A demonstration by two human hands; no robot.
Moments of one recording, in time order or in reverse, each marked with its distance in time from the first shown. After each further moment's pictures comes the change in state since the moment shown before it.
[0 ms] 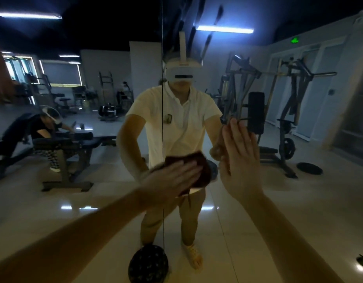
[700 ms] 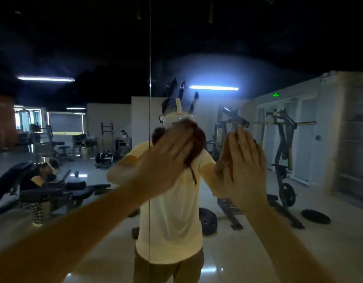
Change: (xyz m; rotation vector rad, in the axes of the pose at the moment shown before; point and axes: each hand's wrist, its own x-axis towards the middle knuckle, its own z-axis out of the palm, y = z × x) left_hand 0.109 -0.129 -0.054 0.158 0.176 -0.278; right_hand 0.107 0.044 -0.037 -0.128 0.203 0.081
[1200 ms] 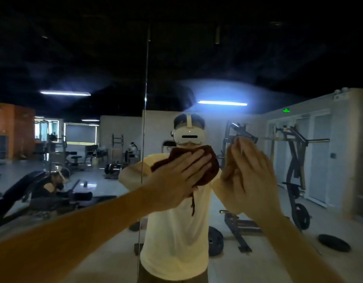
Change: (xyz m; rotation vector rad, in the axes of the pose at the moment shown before) left_hand 0.036 0.019 -0.011 -0.011 -0.078 0.100; right_hand 0.030 0.042 -0.024 0.090 0.063 -0.160
